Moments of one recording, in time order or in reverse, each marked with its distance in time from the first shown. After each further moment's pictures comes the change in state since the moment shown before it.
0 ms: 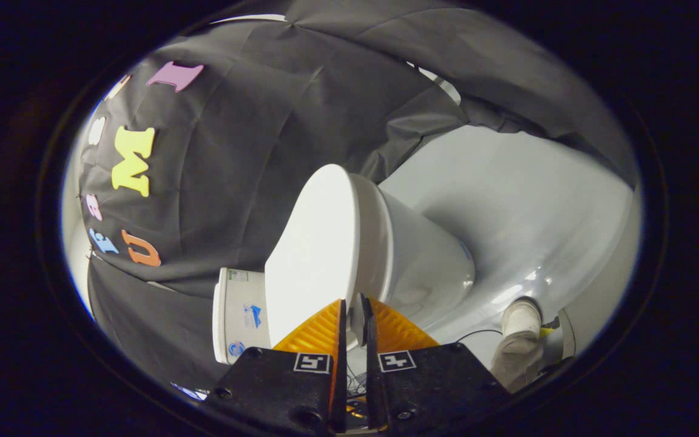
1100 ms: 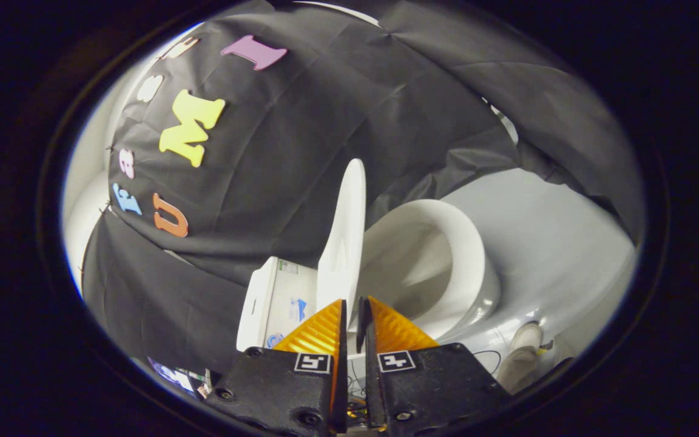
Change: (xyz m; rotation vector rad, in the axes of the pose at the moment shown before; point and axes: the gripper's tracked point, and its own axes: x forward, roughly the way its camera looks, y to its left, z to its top) arm -0.050 0.149 -0.014 -0.237 -0.032 0.076
